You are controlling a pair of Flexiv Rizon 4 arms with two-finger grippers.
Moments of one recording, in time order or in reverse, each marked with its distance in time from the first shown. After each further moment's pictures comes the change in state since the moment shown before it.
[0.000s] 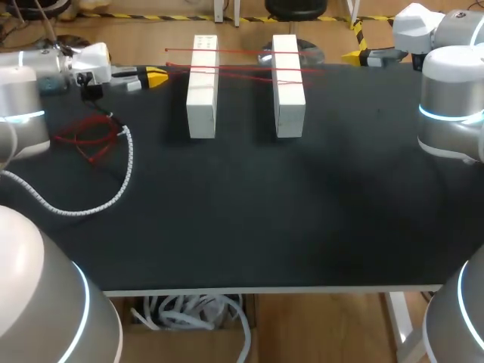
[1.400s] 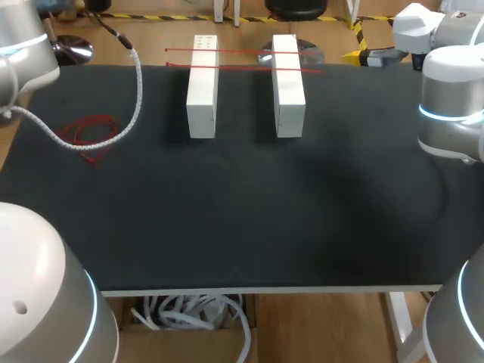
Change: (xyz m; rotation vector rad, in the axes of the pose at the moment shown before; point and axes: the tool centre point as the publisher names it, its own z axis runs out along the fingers) left arm 0.026 -0.225 0.056 0.150 0.036 0.233; right arm 0.000 0.000 0.000 0.000 0.000 0.000
